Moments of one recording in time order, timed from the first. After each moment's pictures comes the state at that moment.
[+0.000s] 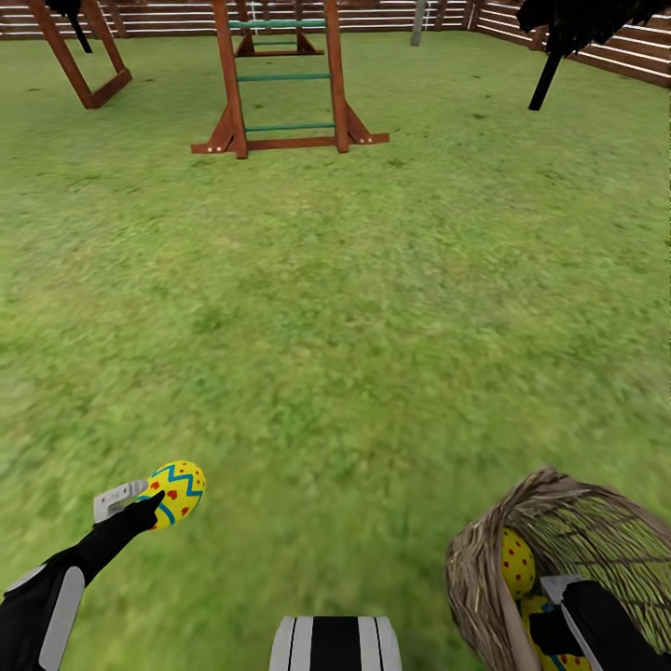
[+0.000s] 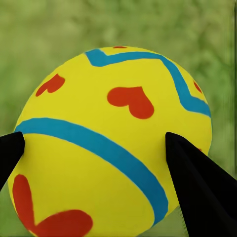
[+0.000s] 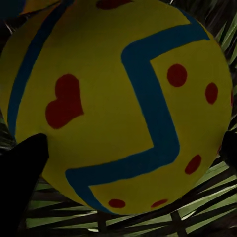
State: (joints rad) left arm -0.29 0.11 0.47 -1.21 0.22 0.40 -0.40; right arm -0.26 -0.28 -0.04 -1.01 0.08 0.94 0.15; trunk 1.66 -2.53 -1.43
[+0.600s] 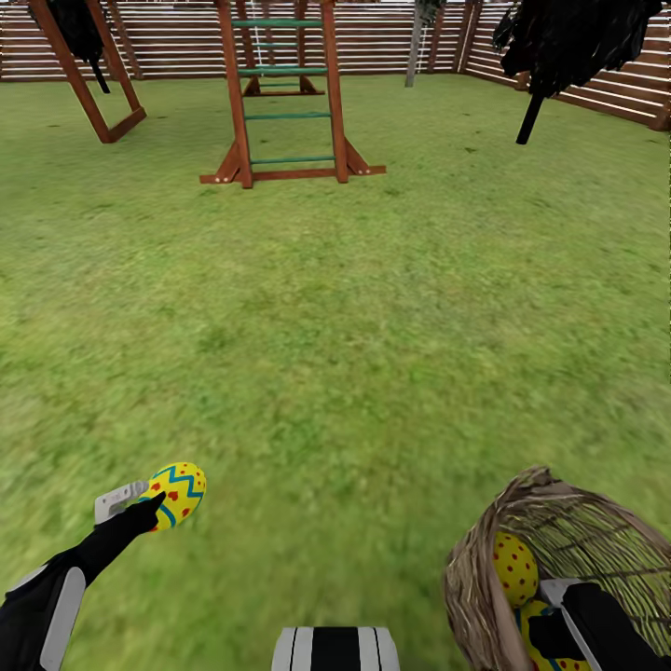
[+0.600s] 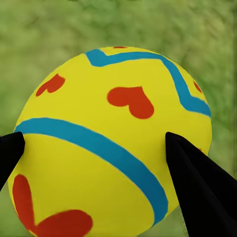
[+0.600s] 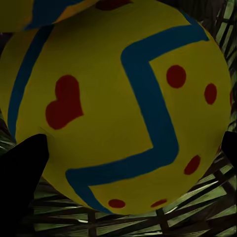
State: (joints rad) left arm -0.29 0.11 0.47 -1.21 0.22 0.40 -0.40; right arm -0.26 -0.28 -0.04 -0.99 0.06 0.94 0.15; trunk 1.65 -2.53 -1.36
